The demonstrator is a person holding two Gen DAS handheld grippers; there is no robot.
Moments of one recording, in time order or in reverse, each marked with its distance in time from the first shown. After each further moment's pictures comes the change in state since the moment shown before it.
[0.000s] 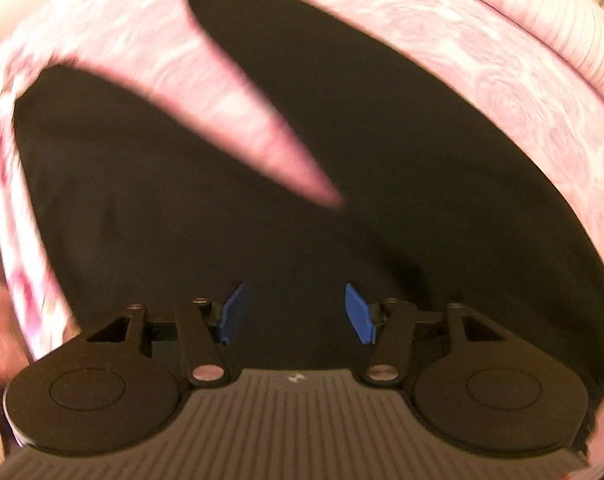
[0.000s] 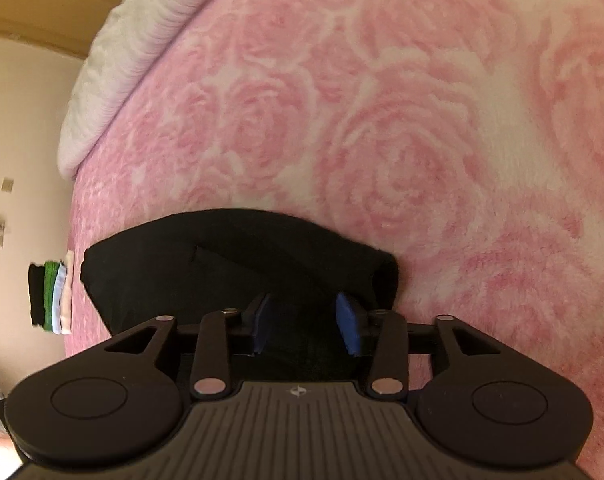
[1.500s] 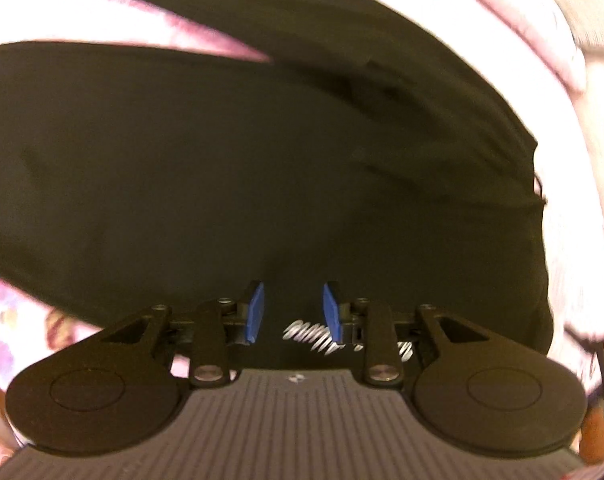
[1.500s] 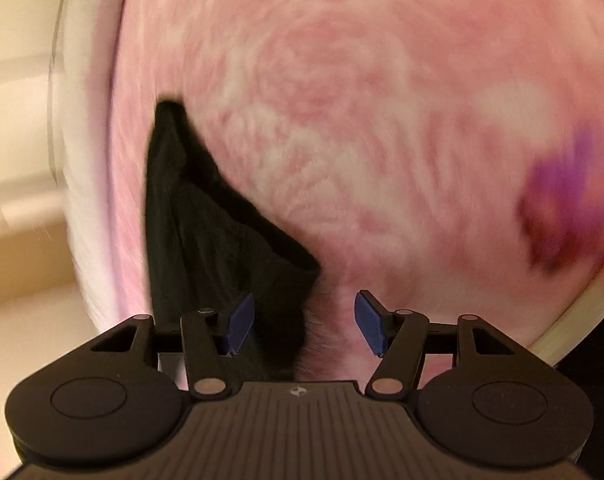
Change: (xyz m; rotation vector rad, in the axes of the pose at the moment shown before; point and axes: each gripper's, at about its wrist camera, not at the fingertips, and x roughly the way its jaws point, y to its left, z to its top) left arm 0.011 0.116 -0.047 0.496 0.193 -0.392; right arm -0.064 -0.044 -0.367 0.912 -0.401 0.203
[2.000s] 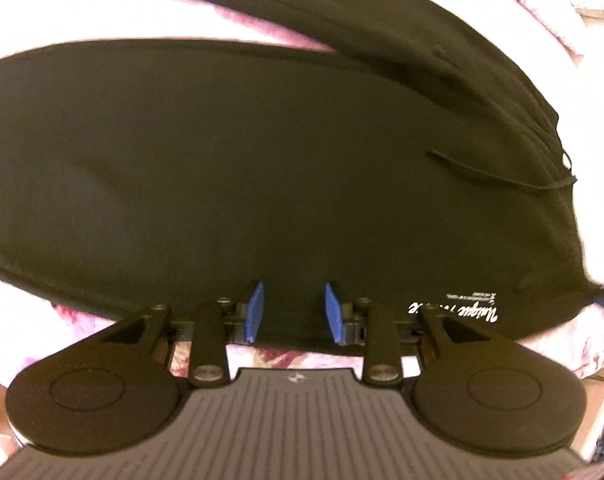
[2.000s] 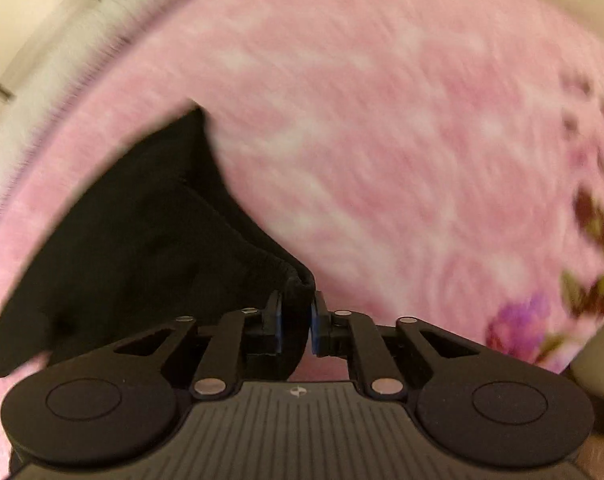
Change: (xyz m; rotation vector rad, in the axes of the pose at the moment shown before) left arm -0.001 0.047 0.009 0.108 0.054 0.027; right arm 0.027 0.089 -0.030 -0.521 -0.230 -0.525
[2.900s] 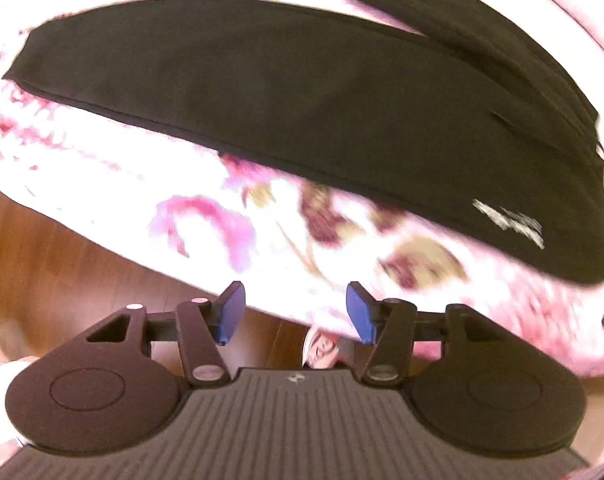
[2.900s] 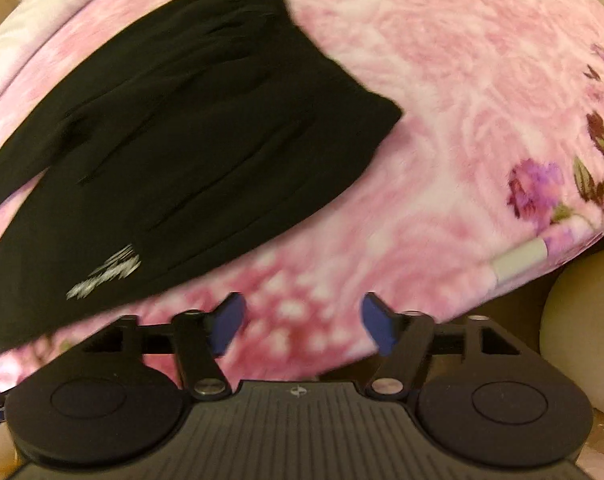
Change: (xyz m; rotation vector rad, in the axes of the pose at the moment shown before) left arm -0.090 0.015 -0.090 -0.085 -0.013 0.199; right arm -0.044 0.037 -0.098 -0.373 0.146 -0.007
